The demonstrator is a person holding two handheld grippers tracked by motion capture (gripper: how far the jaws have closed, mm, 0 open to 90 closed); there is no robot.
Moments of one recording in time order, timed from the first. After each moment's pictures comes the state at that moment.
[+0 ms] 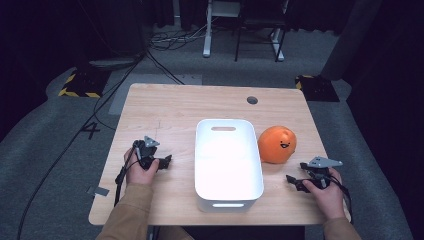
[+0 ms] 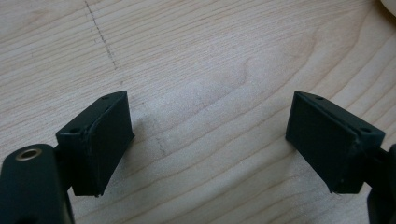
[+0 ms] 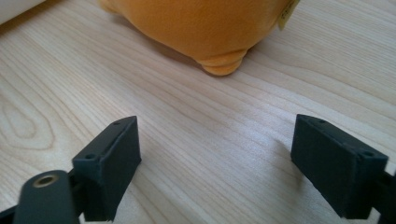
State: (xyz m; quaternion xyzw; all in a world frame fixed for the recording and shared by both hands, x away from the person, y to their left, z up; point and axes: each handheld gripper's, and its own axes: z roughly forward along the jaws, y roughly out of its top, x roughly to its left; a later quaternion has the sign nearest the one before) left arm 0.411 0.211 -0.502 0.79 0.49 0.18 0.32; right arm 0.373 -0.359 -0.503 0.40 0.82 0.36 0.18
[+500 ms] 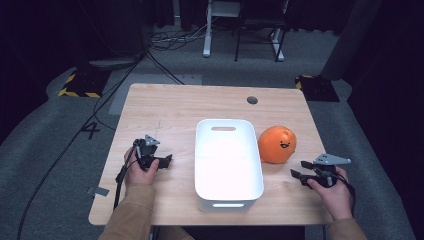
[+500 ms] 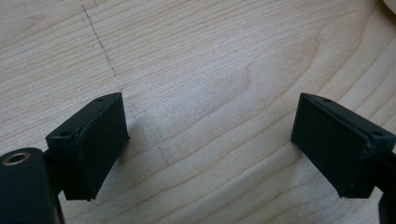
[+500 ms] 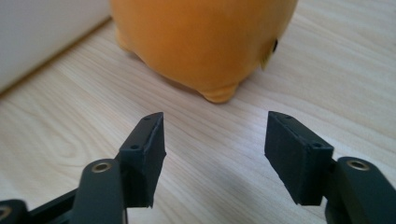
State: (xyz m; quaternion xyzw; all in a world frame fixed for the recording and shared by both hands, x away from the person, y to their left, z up) left arm 0.415 0.211 -0.502 0.79 0.49 0.18 0.32; right arm 0.366 -0.362 -0.473 0.41 0.81 0.38 0.18
